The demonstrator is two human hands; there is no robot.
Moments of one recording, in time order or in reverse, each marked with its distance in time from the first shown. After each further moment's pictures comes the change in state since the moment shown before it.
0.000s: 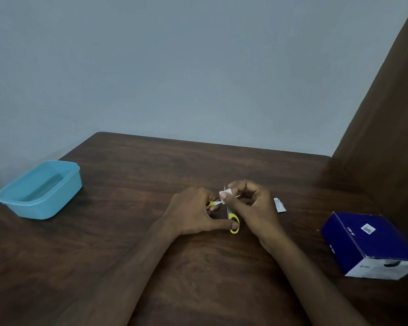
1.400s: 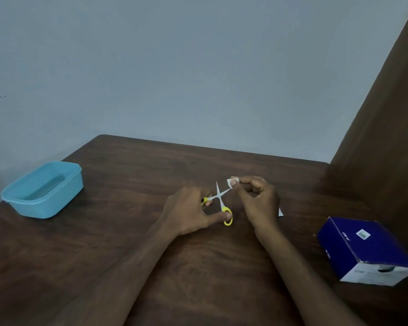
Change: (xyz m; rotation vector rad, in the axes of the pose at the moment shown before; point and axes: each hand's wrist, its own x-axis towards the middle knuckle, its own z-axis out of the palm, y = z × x) left_hand 0.000 -0.005 0.005 0.009 0.124 -0.116; right_hand 0.027 0.013 -0.001 -0.049 0.273 -0.068
